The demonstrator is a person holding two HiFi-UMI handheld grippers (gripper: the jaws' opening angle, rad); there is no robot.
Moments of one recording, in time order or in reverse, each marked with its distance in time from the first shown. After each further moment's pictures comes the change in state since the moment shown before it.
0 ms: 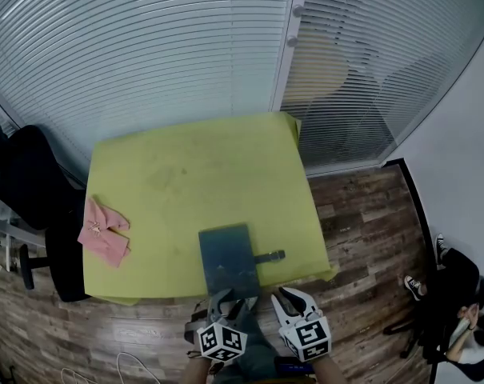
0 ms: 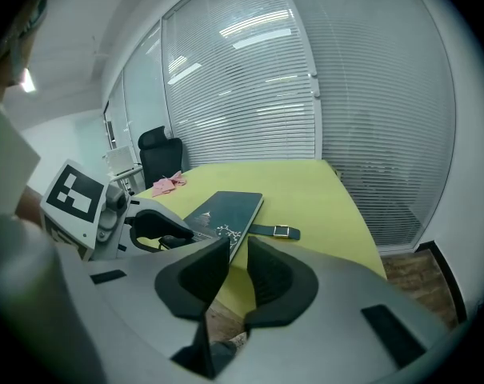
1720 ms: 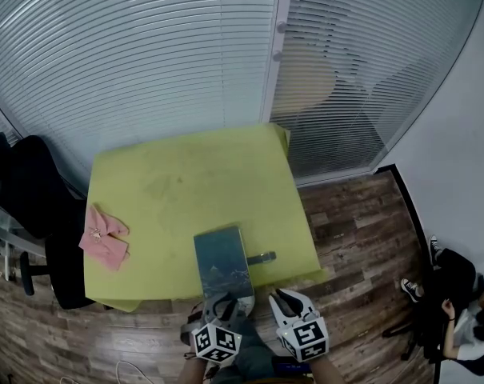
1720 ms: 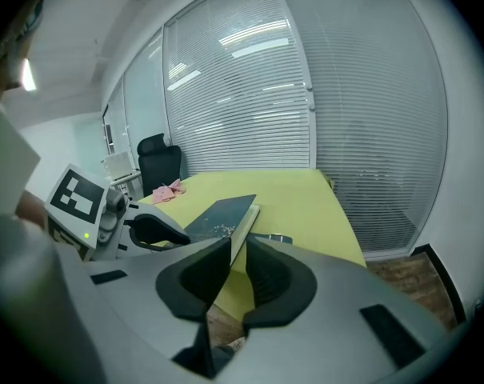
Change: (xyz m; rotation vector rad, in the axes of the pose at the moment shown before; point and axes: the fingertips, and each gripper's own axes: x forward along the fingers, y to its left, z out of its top) left arm -0.017 0.000 0.012 0.004 -0.033 0.018; right arm -0.024 -0.001 0.013 0.001 -0.051 -0.031
